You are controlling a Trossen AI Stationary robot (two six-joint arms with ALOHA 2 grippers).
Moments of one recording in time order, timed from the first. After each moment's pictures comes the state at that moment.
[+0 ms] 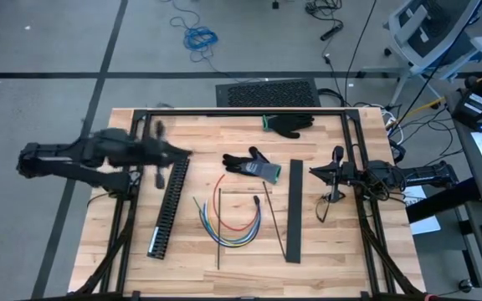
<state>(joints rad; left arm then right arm) -0.04 0.79 0.91 -0.35 -0.10 0.15 0.11 0.02 0.01 0.06 0.28 -0.06</state>
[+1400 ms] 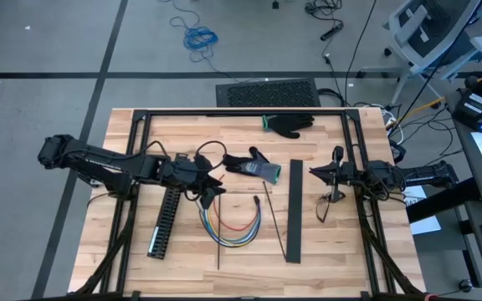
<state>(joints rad) -0.14 1.20 0.86 -0.26 -0.12 -0.73 0.11 0.02 0.01 0.06 0.28 -0.06</state>
